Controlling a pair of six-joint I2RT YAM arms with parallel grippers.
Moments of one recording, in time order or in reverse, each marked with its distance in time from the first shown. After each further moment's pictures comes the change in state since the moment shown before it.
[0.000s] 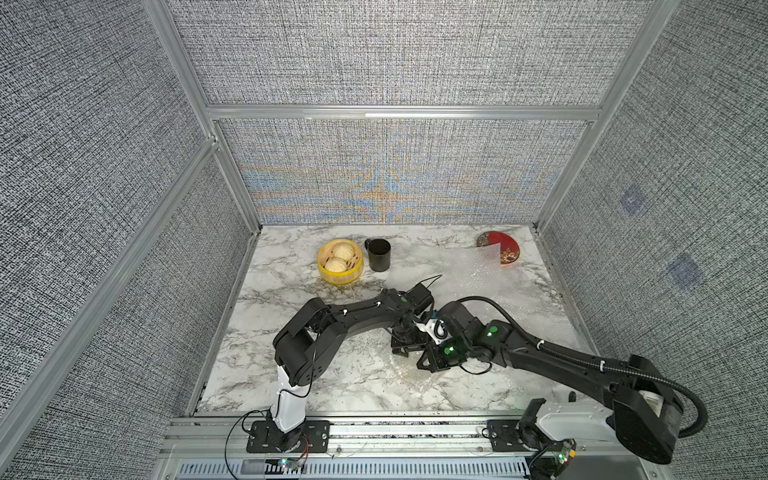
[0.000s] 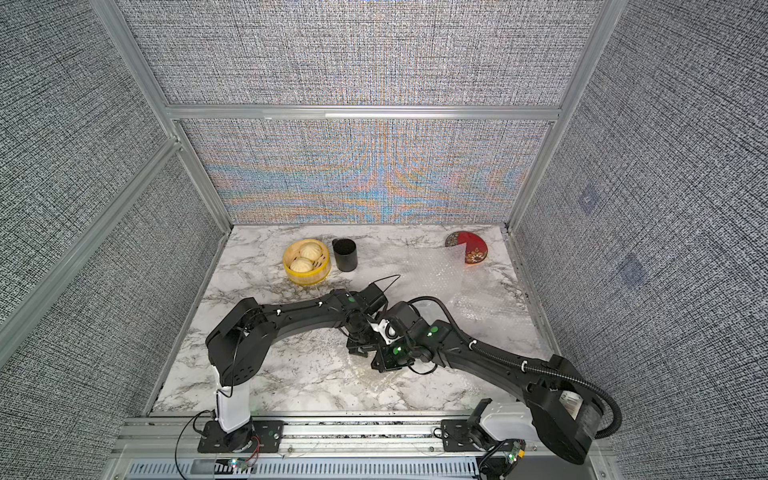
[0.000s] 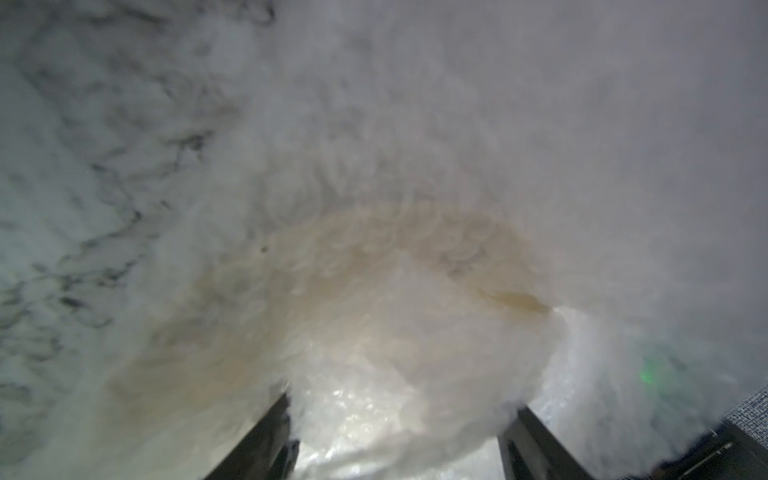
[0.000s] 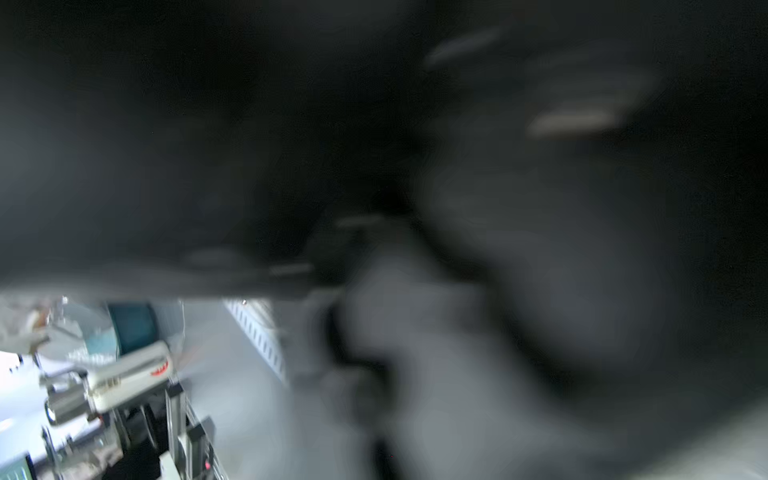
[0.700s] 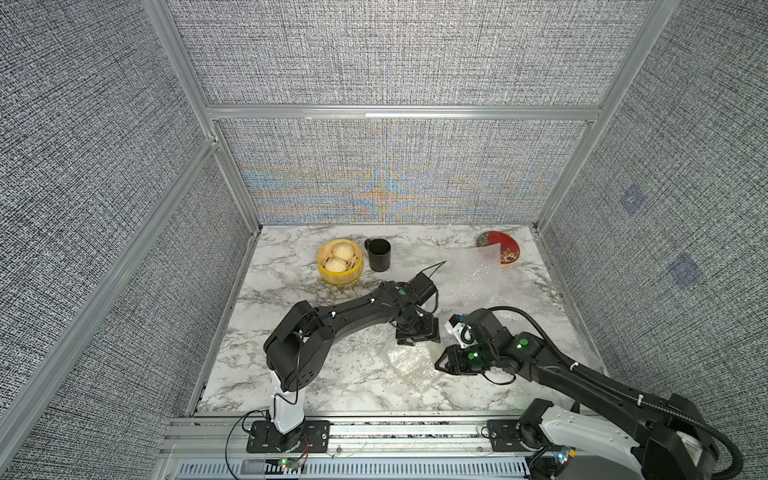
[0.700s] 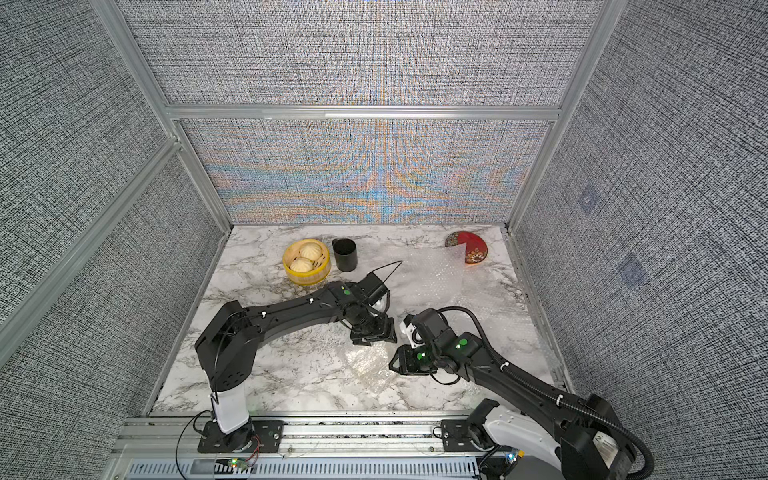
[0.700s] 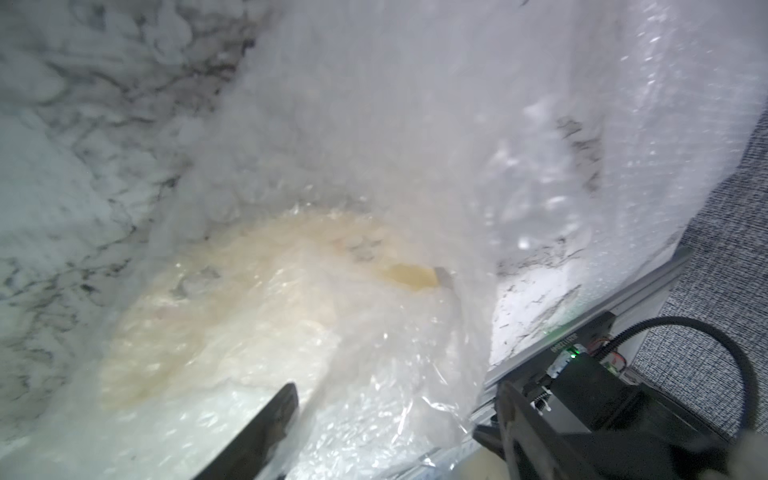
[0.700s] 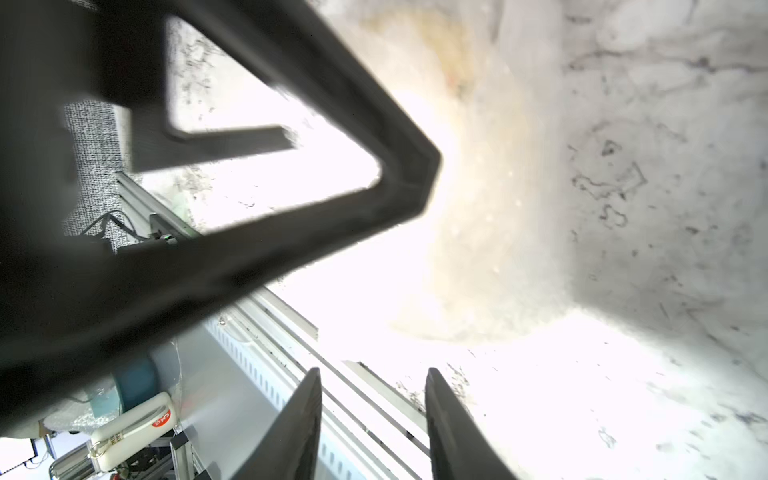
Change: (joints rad) left arm -0.001 -0.069 0.101 -0.021 -0.018 -0.001; right arm -0.164 -0.240 -0.193 -0.054 0.011 0.063
